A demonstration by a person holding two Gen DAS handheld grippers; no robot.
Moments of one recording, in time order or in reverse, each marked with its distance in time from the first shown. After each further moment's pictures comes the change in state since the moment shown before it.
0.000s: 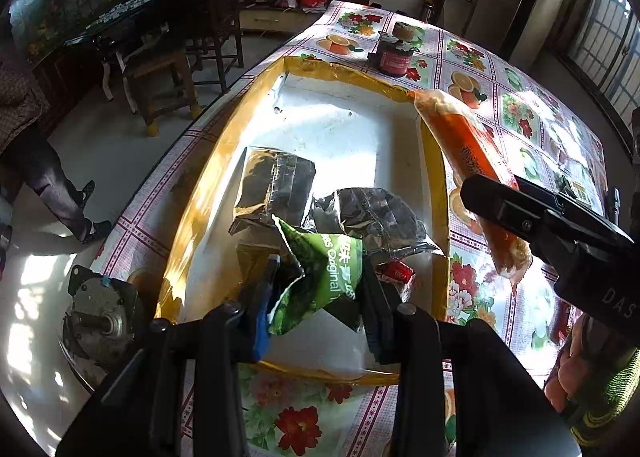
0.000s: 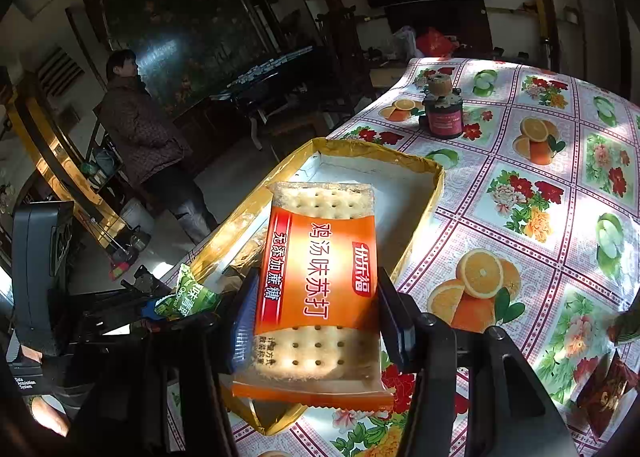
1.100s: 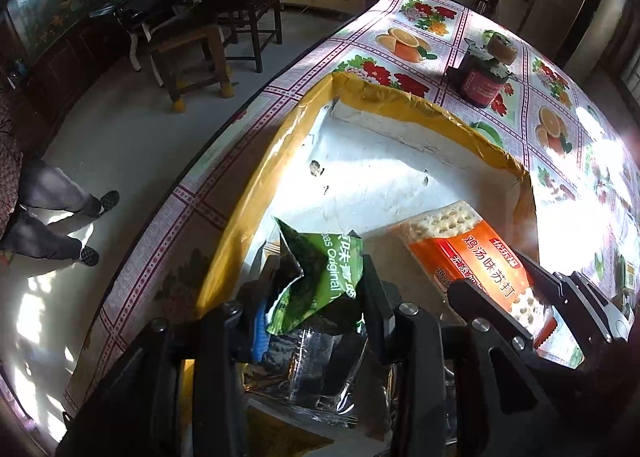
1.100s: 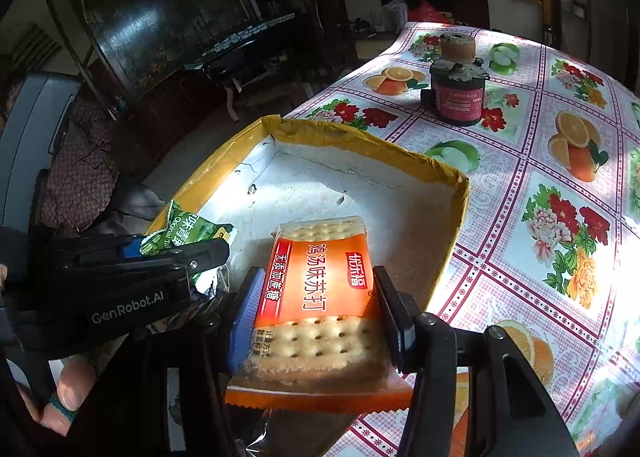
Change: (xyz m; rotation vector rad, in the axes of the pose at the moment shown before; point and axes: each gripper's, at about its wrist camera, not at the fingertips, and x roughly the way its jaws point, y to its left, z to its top) left arm 0.091 0.024 0.093 -0.111 0.099 0.125; right arm 0.098 -0.021 0.036 -0.035 0.113 -0.088
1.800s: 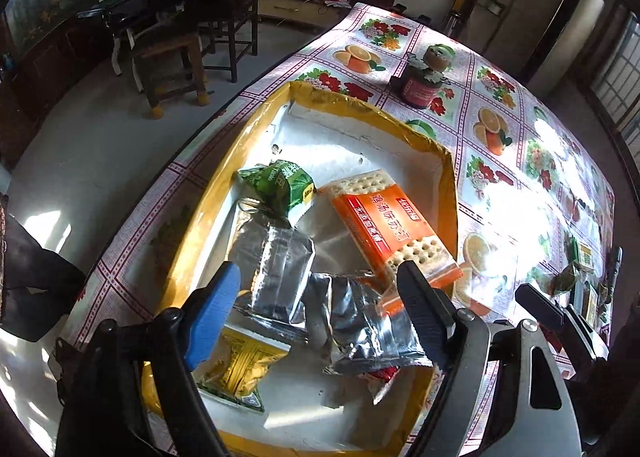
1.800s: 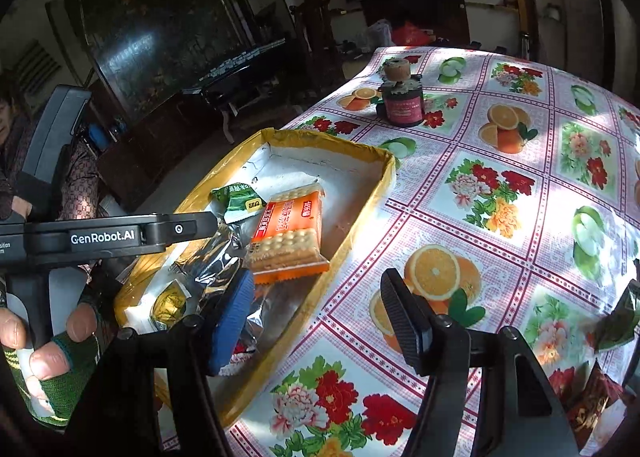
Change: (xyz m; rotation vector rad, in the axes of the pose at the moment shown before) left arm -0.062 -0.014 -0.040 0.002 -0.052 -0.140; right arm -0.101 -0.028 -0.063 0.083 -0.095 -0.004
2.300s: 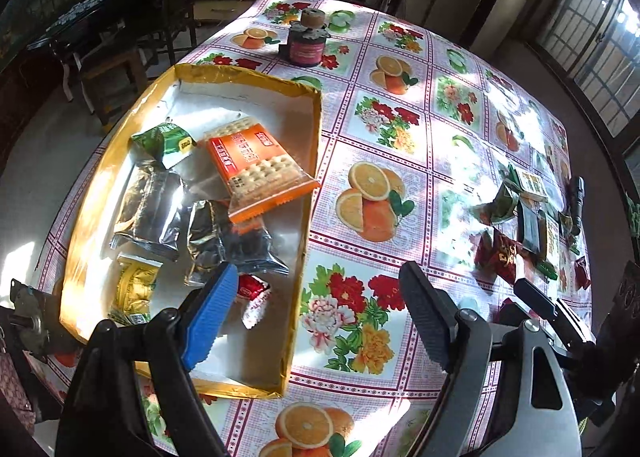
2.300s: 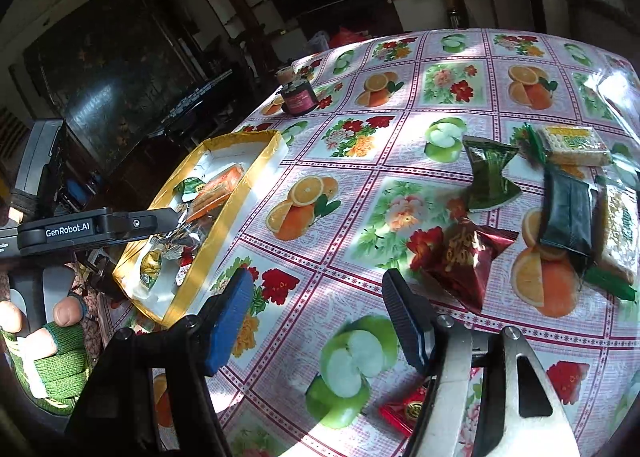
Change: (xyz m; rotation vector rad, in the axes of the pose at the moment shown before) left arm -0.020 -0.087 -0.060 0.164 0.030 -0.113; right arm -0.096 -0.071 -0.075 0.193 -0.081 -0.085
